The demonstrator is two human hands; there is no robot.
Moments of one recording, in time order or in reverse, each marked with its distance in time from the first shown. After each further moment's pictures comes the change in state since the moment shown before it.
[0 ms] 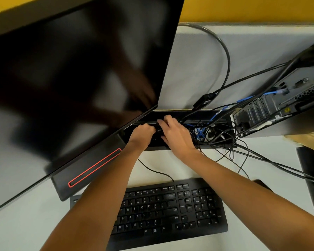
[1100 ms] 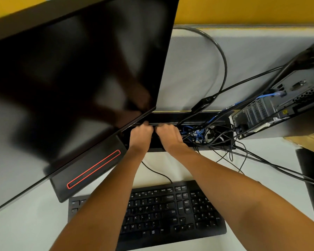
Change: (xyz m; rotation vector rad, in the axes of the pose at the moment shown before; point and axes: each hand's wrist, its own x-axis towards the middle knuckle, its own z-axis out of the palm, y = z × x) left_hand -0.006 0.013 -0.011 -0.063 0.105 -0.199; right_hand 0.032 -0.011 0.006 -0.158 -0.367 0.008
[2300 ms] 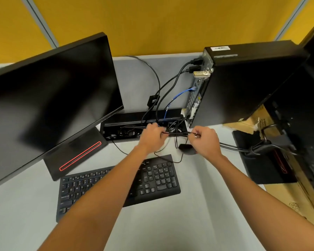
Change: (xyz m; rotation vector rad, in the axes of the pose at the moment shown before) left_hand -0.110 0.150 -0.060 -0.354 0.026 0.251; right_hand -0.252 0.144 -0.025 0.769 0.537 0.424
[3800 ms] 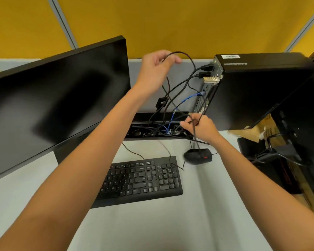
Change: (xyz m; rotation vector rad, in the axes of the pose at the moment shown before) left_hand -0.013 0.085 -0.193 -0.772 0.448 0.200; right_hand 0.040 -0.044 -0.017 0.073 -0.268 0.022
